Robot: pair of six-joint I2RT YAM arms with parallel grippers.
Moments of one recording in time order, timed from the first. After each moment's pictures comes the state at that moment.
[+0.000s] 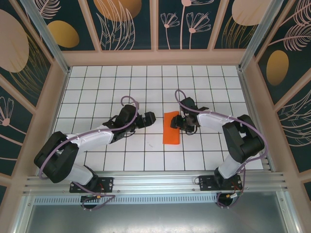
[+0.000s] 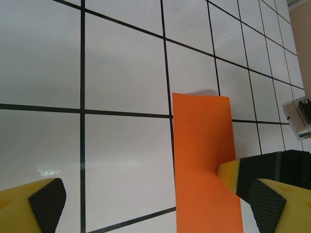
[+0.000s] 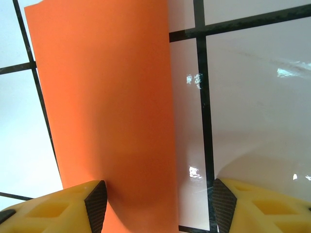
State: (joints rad) left arm -0.68 1.46 0.70 0.10 0.05 -0.86; right arm 0.51 1.65 0.88 -0.42 -0.18 0.66
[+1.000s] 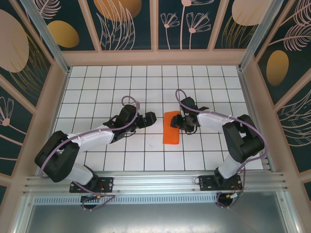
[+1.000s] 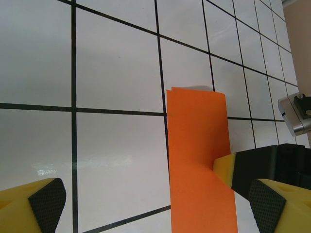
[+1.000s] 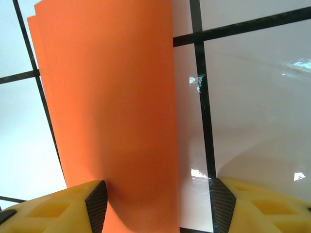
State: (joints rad) left arm -0.68 1.47 0.70 0.11 0.07 -0.86; right arm 0.51 1.65 0.89 -0.41 -0.18 0.69
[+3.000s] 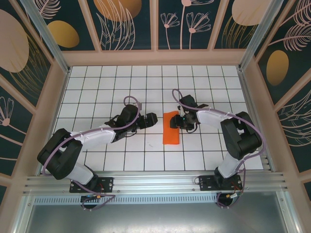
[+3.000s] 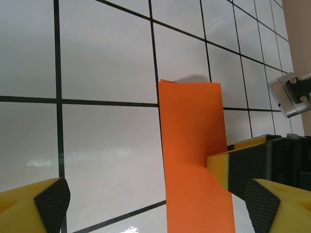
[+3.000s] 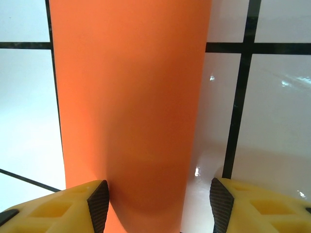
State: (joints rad) left arm -0.68 1.50 0.71 0.13 0.13 -0.86; right arm 0.48 1.70 0.94 -0.46 -0.26 0.47
